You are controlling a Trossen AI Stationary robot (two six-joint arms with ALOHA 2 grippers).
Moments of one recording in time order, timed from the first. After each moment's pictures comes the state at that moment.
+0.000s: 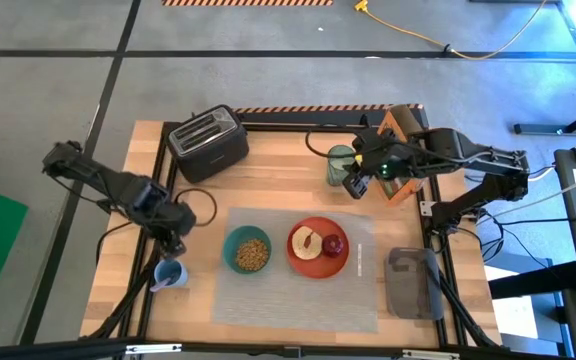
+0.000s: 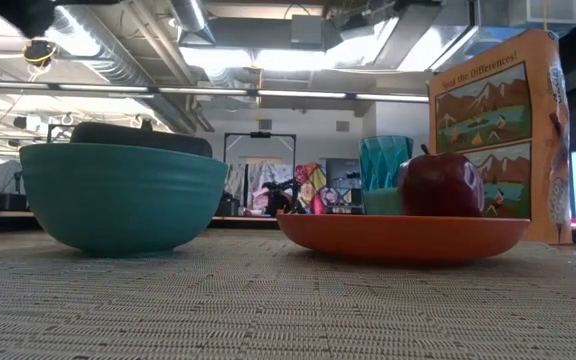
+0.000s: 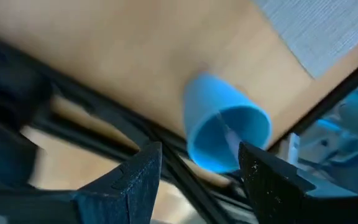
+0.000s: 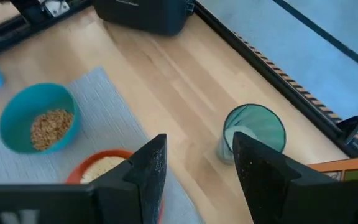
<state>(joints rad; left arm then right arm) -0.41 1.02 0.99 -1.41 0.28 -1.14 0.05 1.45 1.82 -1.29 0.40 0.56</state>
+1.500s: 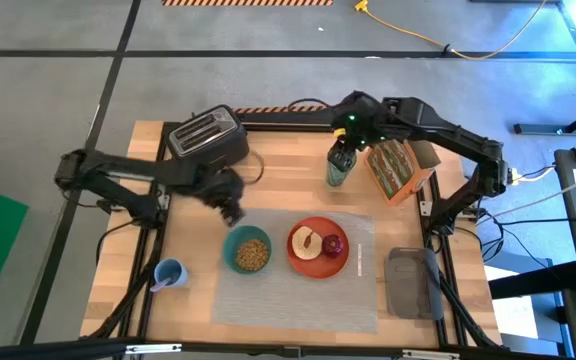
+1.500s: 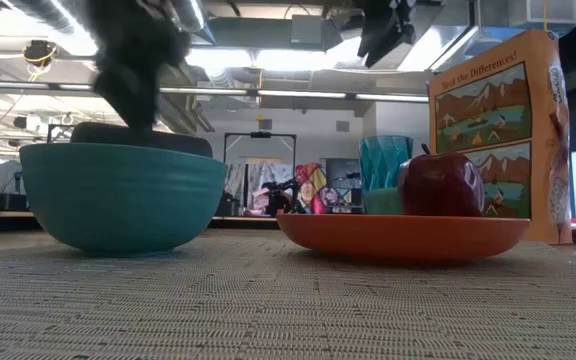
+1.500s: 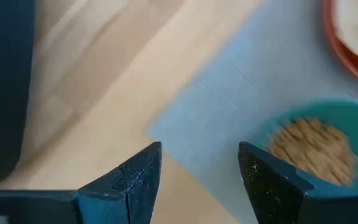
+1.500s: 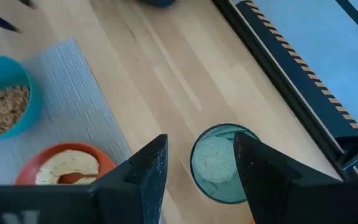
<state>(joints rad) 0.02 1.31 1.03 -0.98 -0.17 -0.70 -0.31 1.58 1.82 -1.22 0.09 0.18</state>
